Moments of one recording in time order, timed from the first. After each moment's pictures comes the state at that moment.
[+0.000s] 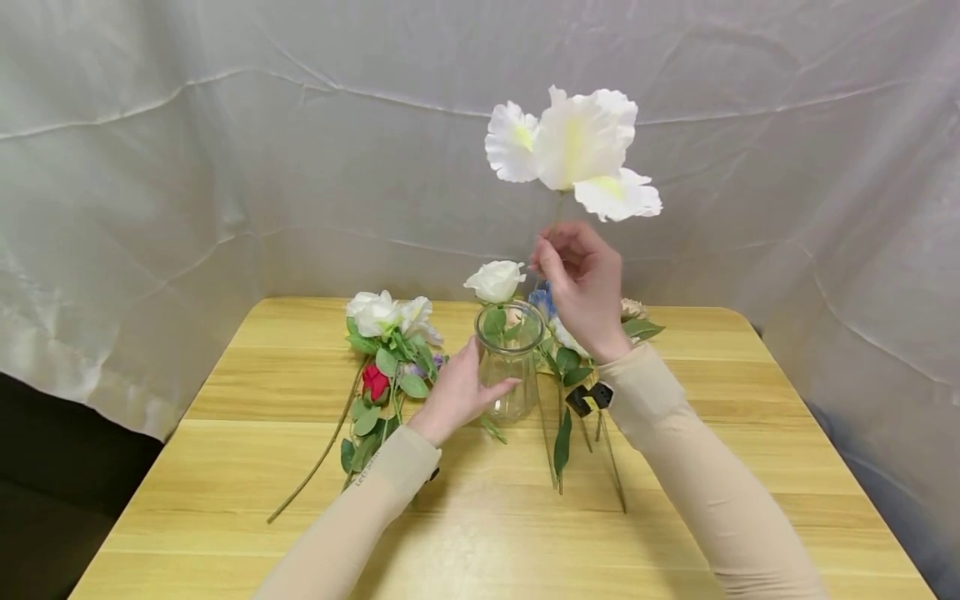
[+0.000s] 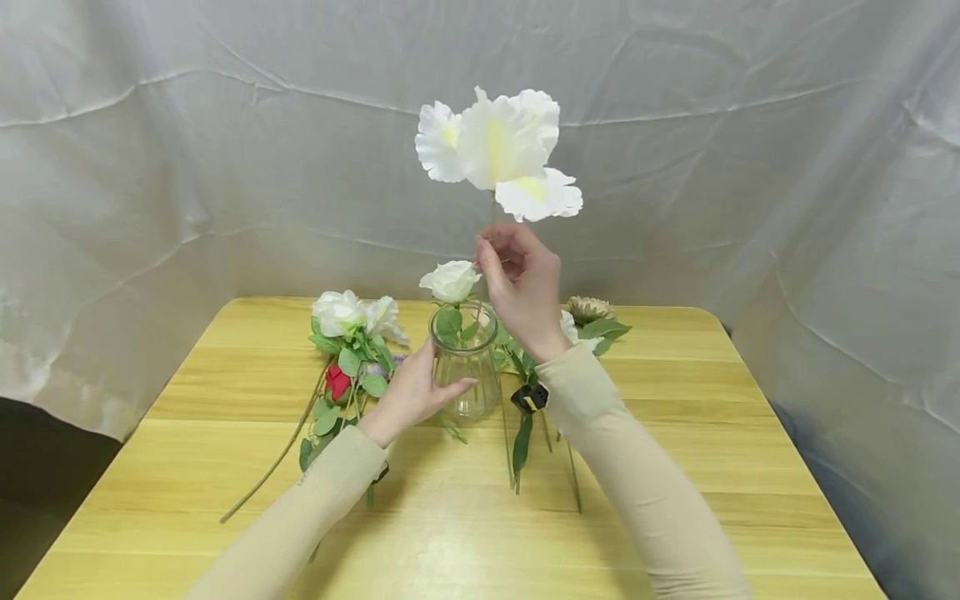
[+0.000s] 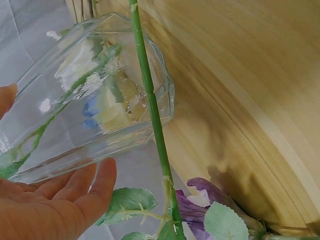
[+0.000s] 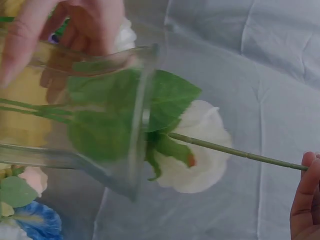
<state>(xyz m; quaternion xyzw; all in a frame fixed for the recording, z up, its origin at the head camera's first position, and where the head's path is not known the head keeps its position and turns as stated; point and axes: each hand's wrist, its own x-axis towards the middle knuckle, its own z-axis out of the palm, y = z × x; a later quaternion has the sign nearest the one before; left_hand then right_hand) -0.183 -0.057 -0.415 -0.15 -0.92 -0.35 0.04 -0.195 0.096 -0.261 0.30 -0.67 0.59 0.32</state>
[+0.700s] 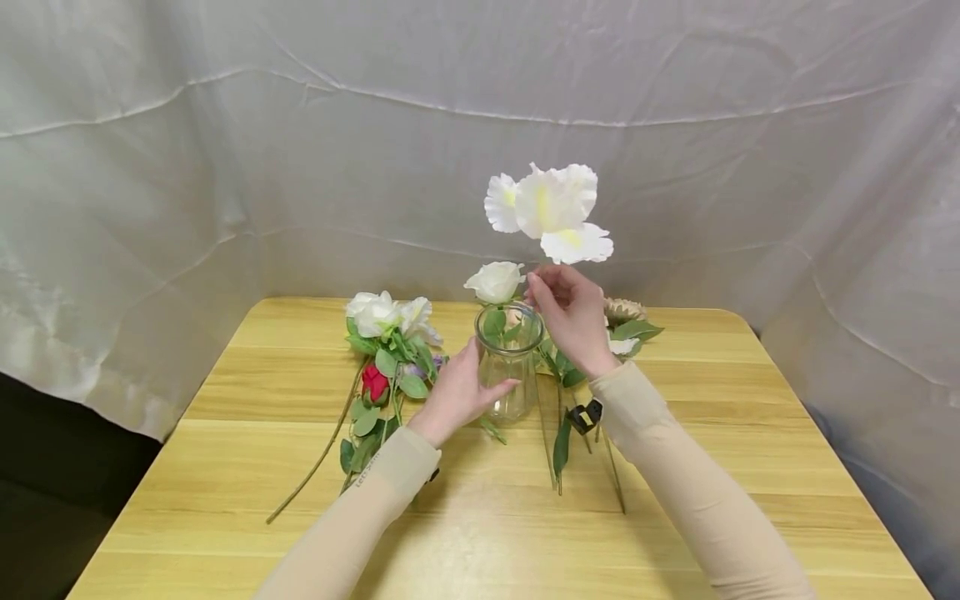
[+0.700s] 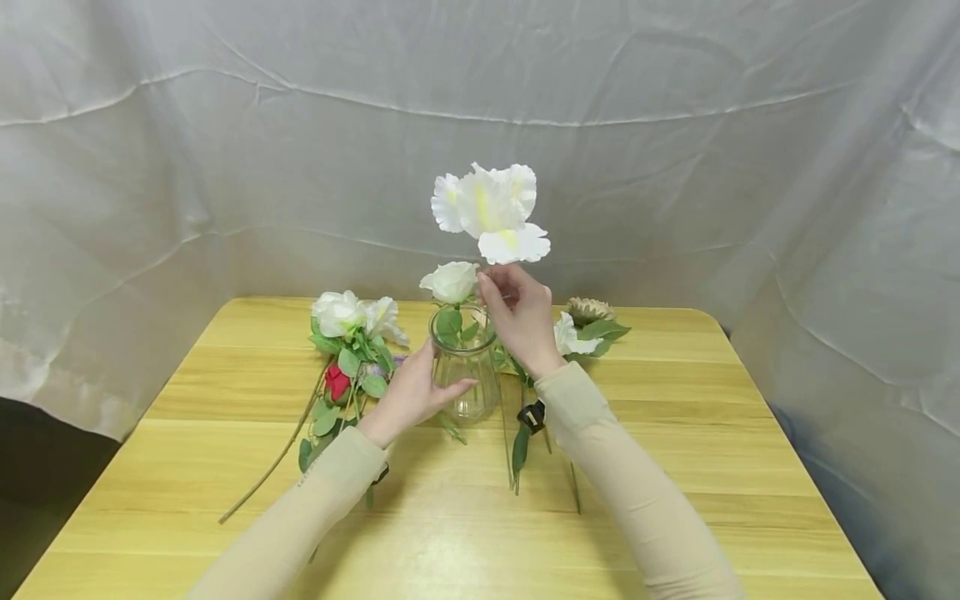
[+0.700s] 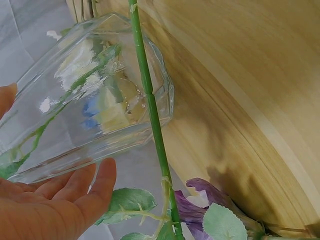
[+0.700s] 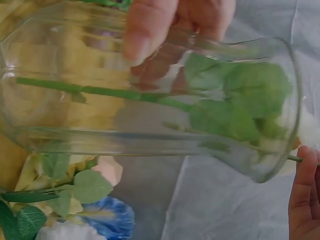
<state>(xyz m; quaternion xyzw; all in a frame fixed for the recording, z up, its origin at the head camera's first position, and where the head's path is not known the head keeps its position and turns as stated) -0.181 -0.057 -0.414 -0.16 -0.92 -0.36 0.05 -0.202 0.107 -0.307 0.23 -0.76 0.56 0.22</state>
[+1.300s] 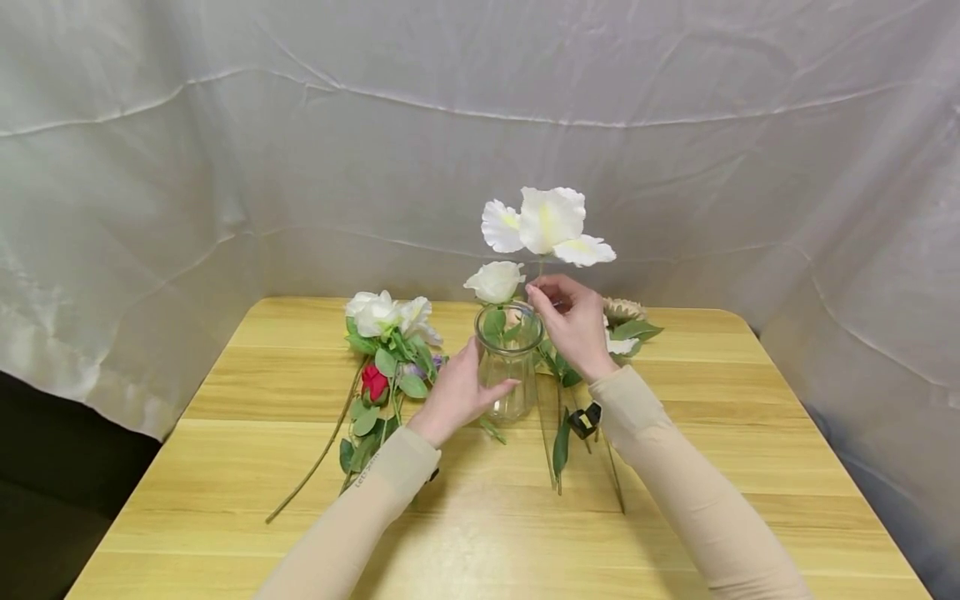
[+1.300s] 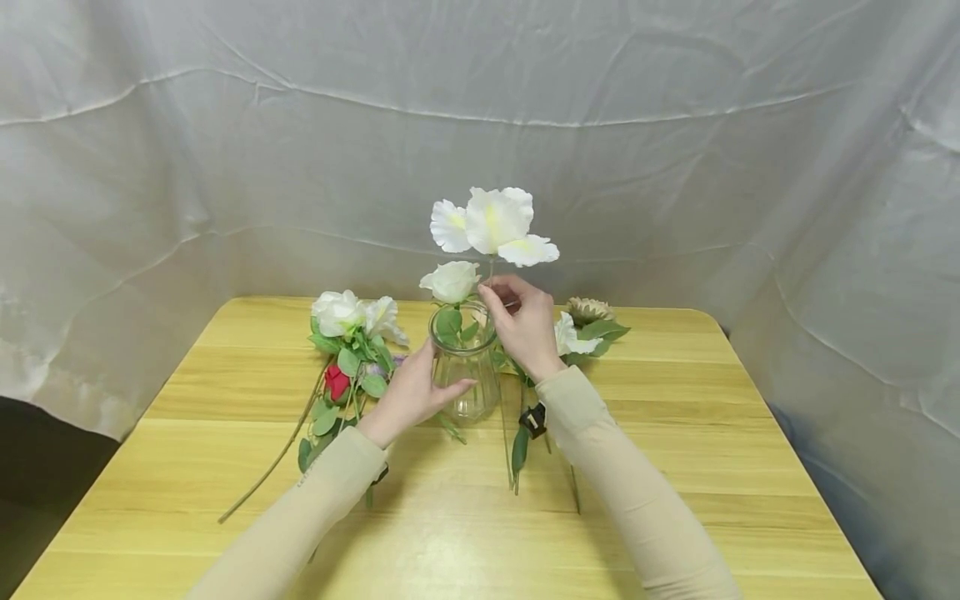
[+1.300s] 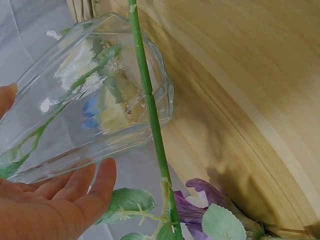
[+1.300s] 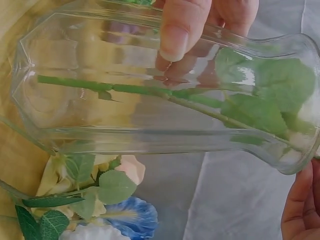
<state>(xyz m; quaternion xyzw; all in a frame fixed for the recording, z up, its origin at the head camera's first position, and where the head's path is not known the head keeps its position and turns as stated) -0.181 -0.057 -0.416 -0.17 -0.92 -0.36 0.06 -0.204 0.109 -0.320 0.19 -0.80 0.51 0.23</state>
